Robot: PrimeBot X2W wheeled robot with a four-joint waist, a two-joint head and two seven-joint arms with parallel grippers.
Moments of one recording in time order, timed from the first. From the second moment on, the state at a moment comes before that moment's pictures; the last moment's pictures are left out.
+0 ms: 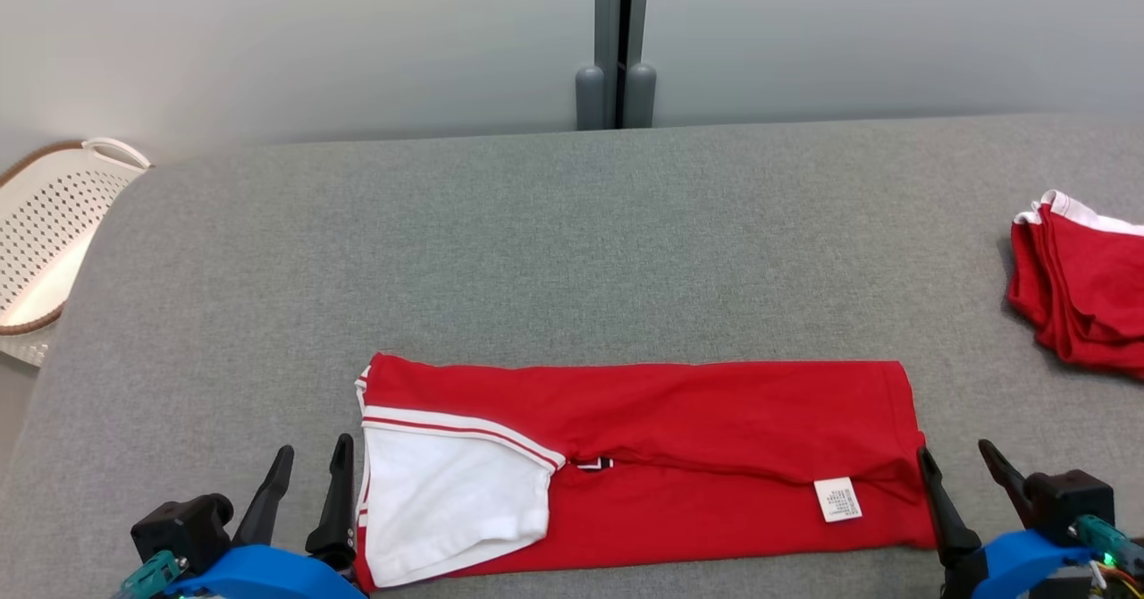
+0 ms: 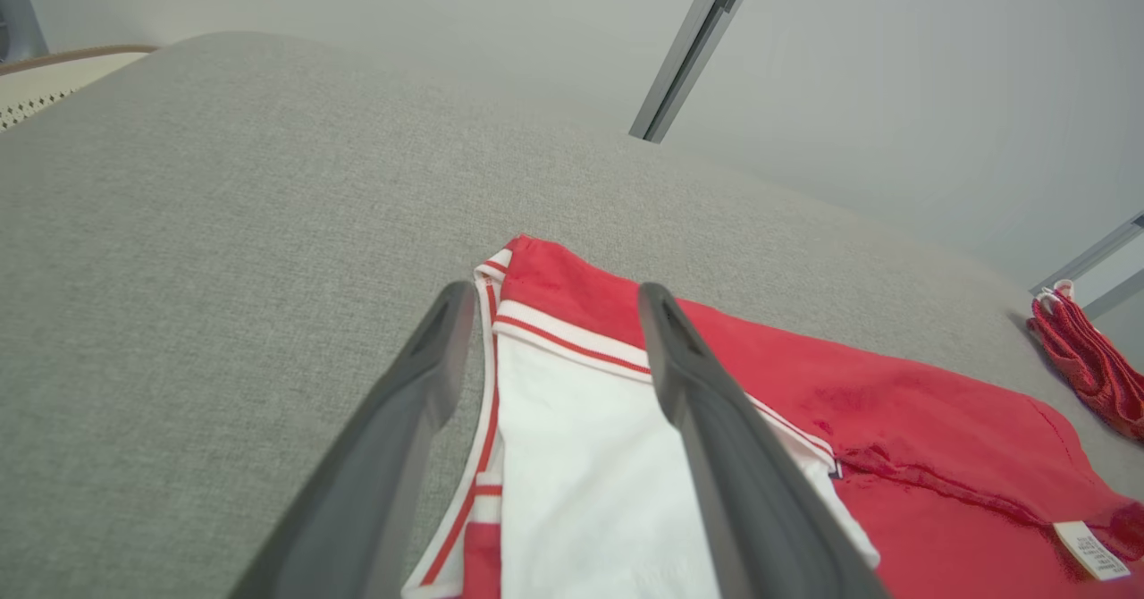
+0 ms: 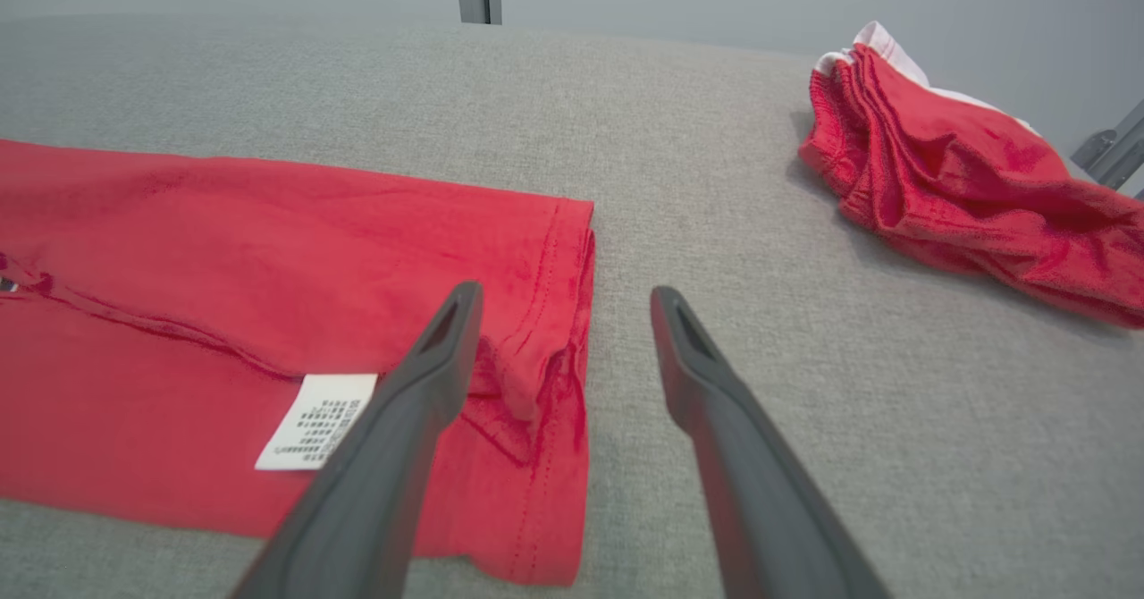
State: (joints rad) left arm 0.02 0.31 -0.33 0.15 -0.72 0.07 -0.12; right arm -0.08 -0.21 -0.01 0.44 0.14 0.13 -0.15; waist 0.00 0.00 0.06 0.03
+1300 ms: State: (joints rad) left arm -0.08 0.32 -0.35 0.19 -0.63 0.14 -0.16; right arm -0.22 -0.19 -0.17 0.69 0.12 0.13 0.23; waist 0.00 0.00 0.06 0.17
